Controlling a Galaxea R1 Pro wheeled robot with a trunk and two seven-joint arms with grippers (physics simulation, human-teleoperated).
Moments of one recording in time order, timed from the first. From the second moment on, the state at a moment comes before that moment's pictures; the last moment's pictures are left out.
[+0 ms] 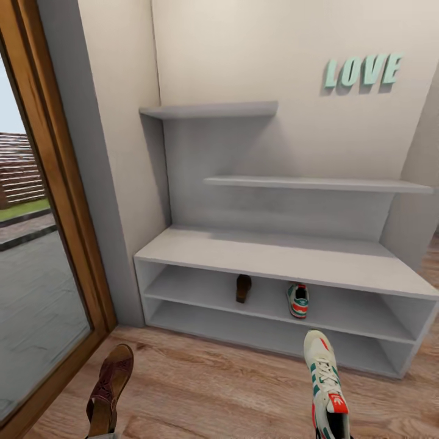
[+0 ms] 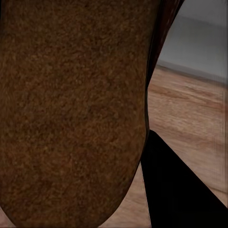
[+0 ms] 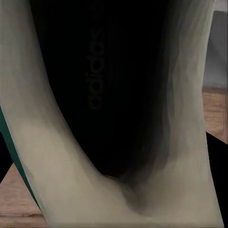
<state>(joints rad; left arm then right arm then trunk) -0.24 0.06 0.75 -0.24 -0.38 -0.66 -0.34 -0.15 0.00 -0.39 -0.40 0.26 -0.59 -0.08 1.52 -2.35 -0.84</state>
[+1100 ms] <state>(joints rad) -0.24 0.06 0.75 -0.24 -0.38 -0.67 -0.34 -0.15 0.00 -0.39 -0.40 0.26 -0.58 -0.08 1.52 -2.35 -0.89</state>
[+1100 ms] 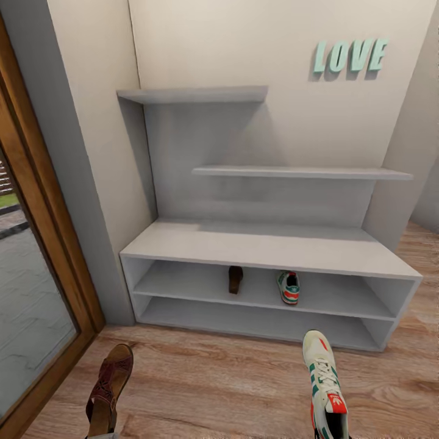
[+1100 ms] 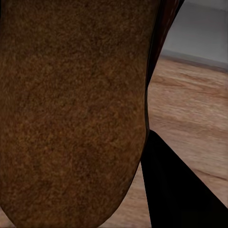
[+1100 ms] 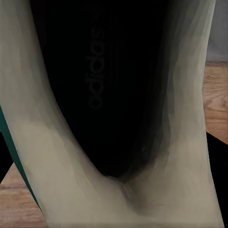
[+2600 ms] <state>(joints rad) -0.24 0.06 0.75 -0.24 -0.38 -0.67 -0.34 -0.15 0.00 -0.39 -0.40 0.27 -0.59 -0.08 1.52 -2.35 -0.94</state>
